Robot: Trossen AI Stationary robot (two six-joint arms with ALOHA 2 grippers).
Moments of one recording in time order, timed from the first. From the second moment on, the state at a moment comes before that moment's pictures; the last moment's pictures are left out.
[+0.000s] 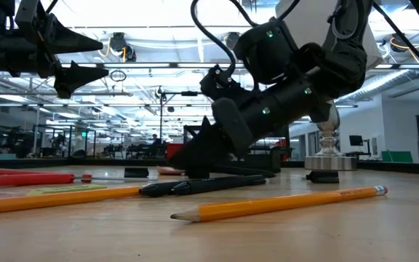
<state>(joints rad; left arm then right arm) -0.09 0.38 0.01 0.44 -0.29 -0.31 0.13 2.09 0.89 0.75 0.10 0.09</state>
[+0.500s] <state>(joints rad) -0.09 0.38 0.01 0.43 -0.29 -0.30 0.06 2.09 0.89 1.00 0.10 0.00</state>
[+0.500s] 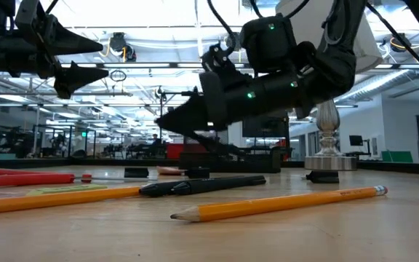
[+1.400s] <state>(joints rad) -0.09 0.38 0.01 0.41 -0.29 -0.29 -0.21 2.09 0.93 1.47 0.11 -0.05</state>
